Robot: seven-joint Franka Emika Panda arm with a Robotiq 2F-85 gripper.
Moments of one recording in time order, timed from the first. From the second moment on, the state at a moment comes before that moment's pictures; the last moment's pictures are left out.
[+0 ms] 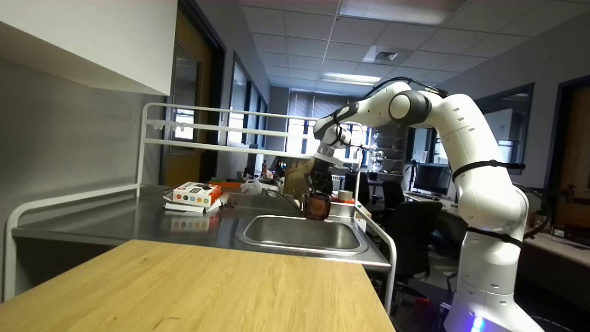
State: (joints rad) arm -0.28 0.45 -0.20 -1.54 0.41 1.83 0.32
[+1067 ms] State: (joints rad) arm -0.28 0.45 -0.24 -1.56 0.29 1.84 0.49
